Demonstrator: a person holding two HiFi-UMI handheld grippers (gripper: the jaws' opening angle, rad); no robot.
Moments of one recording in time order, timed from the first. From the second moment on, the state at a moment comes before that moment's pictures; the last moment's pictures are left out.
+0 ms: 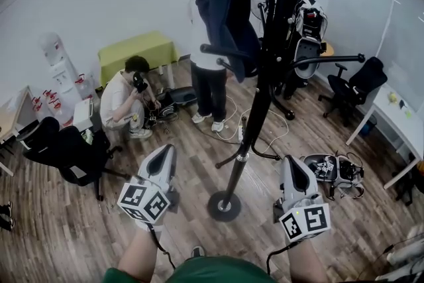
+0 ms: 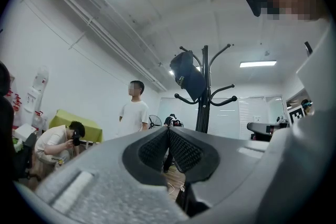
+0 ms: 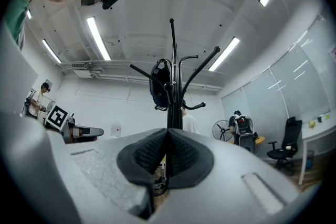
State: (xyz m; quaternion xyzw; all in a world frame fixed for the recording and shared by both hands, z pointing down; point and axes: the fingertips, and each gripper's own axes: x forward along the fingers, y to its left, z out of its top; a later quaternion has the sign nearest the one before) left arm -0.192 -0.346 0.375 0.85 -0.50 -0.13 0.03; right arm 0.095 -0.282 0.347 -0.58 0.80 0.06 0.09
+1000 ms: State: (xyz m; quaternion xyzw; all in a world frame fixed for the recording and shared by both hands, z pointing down) left arm -0.196 -0.347 0.377 0.85 -0.50 -0.13 0.04; right arm 0.096 -0.282 0.342 -0.58 0.80 0.06 0.10
